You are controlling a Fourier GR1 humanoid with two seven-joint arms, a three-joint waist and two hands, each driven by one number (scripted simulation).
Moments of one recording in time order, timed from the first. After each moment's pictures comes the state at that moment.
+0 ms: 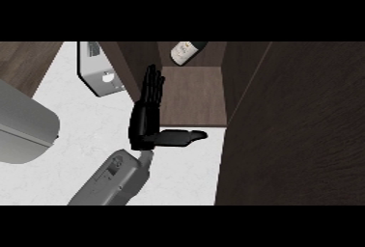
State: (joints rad) left arm -0.46 0.09 -0.50 -1.26 0.56 0.55 -0.45; right arm 0.26 -0.12 0.34 -2.51 -0.08 0.09 0.37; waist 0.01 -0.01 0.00
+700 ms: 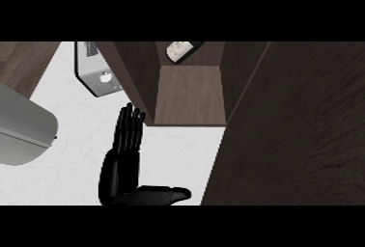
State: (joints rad) left arm -0.09 0.22 -0.63 -1.70 0.47 0.62 -0.43; right arm 0.26 -0.24 0.43 -2.51 -0.08 0.19 0.42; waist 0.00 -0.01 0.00
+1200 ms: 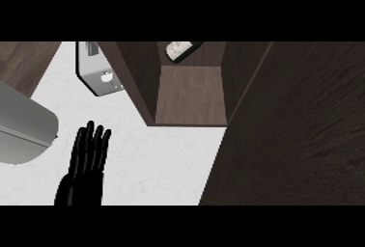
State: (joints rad) left arm 0.12 0.39 -0.56 -1.88 0.51 0.53 -0.47; right arm 0.22 -0.24 0.62 -2.51 -0.08 0.23 0.51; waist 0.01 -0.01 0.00
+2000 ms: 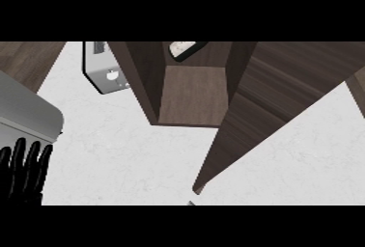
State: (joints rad) left arm 0.38 0.58 -0.32 -2.01 0.69 0.30 -0.54; right arm -0.09 -0.06 0.82 -2.39 0.00 -0.02 0.71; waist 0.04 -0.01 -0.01
